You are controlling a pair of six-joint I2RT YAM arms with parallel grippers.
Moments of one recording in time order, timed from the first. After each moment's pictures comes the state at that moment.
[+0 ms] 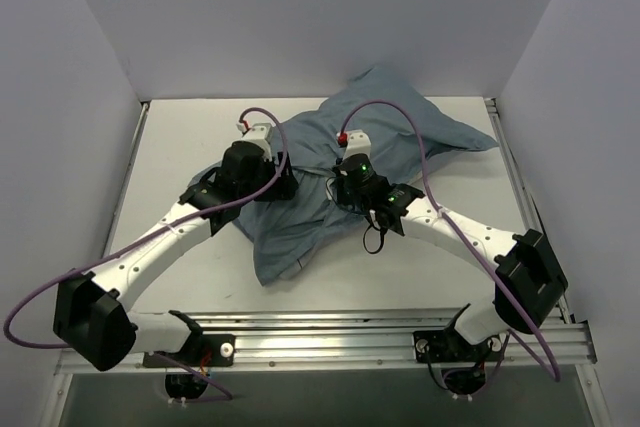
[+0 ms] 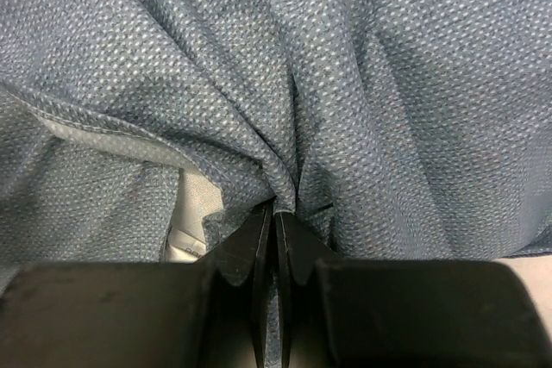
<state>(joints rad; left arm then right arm) -0.60 1.28 1.05 -0.34 -0.09 -0.49 0.76 1.48 1.04 -0.16 0.34 0.36</state>
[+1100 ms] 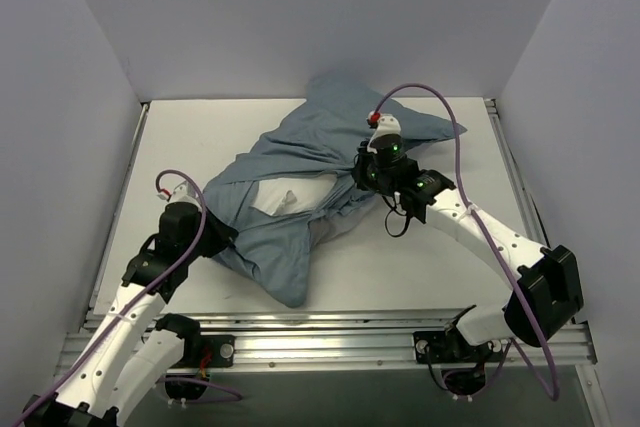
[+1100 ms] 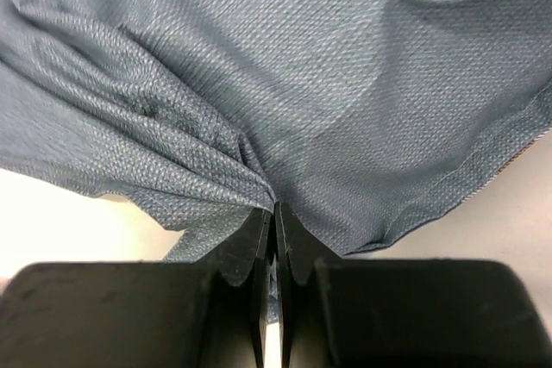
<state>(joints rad) -0.32 0.73 0.62 -0.52 -0.02 -0.80 0.57 1.39 1.09 -0.26 0.15 0.46</state>
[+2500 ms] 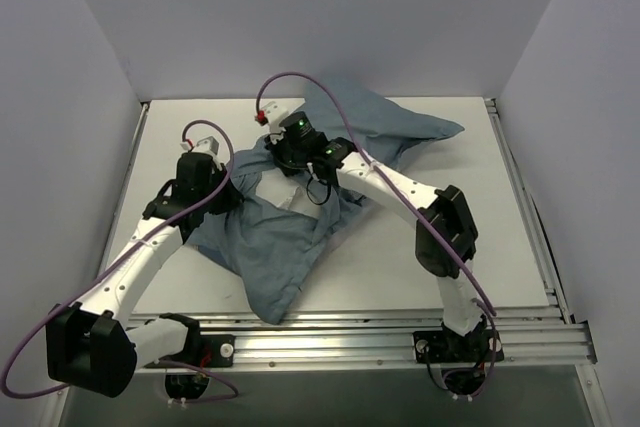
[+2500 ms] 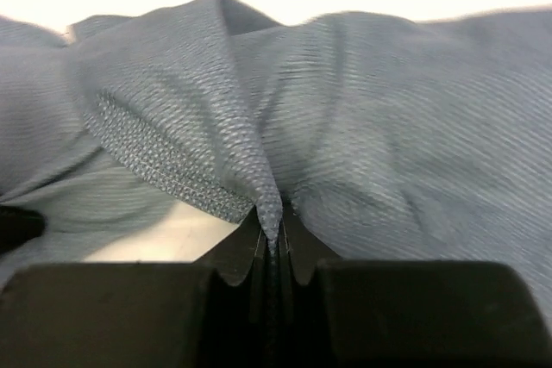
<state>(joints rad) -0.28 1.17 0.90 -0.43 0.02 -0.56 0.81 2.04 1.81 -0.36 0.01 -0.01</state>
